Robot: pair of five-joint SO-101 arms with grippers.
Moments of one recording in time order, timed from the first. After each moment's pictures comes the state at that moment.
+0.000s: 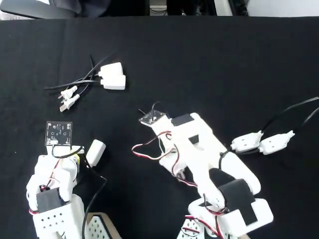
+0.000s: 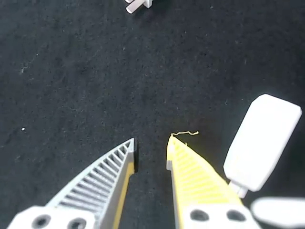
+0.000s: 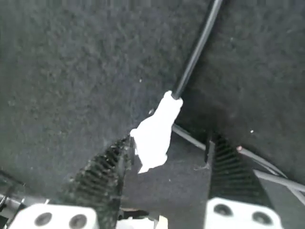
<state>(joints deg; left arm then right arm) -22.9 -103.9 94.4 66.5 -19.8 -22.2 -7.9 48.6 70.6 19.6</state>
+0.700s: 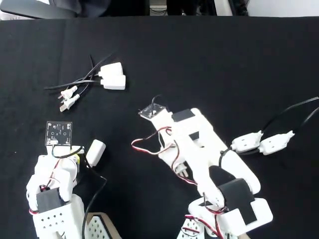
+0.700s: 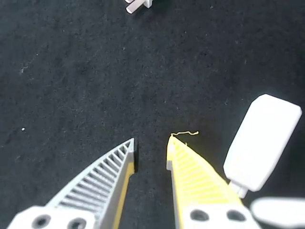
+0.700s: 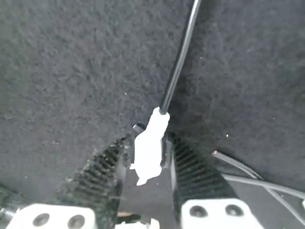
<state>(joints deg) -22.9 -103.9 94.4 66.5 -19.8 -21.8 -7.9 44.4 72.5 18.7</state>
